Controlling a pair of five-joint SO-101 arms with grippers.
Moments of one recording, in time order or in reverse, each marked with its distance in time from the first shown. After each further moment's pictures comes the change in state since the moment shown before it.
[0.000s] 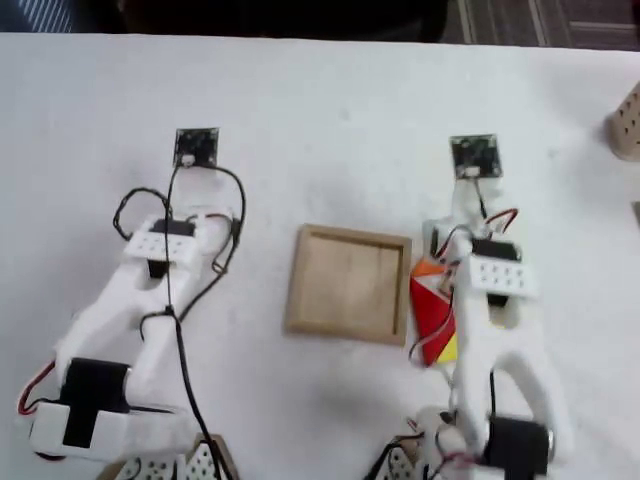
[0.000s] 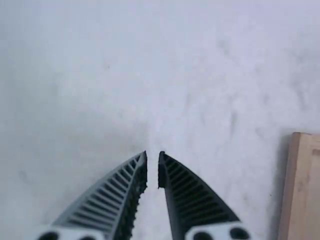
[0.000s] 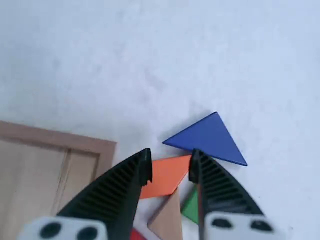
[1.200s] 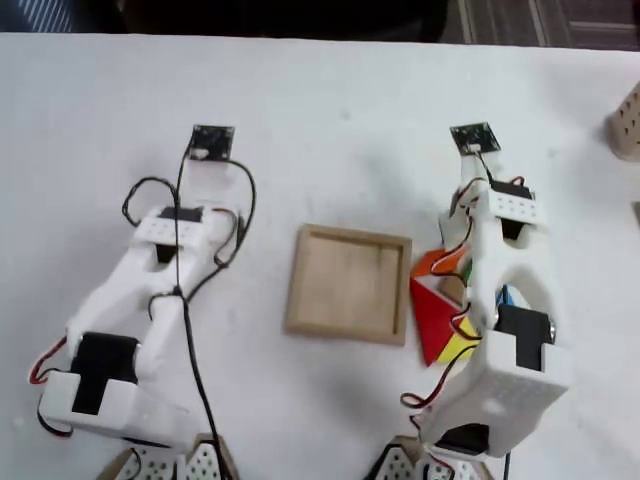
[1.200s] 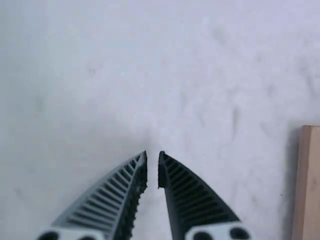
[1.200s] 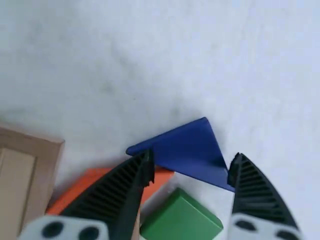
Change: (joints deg) left arm 0.3 7.5 -6.4 2.8 -4.8; right arm 5.0 30.1 -27.0 14.6 14.3
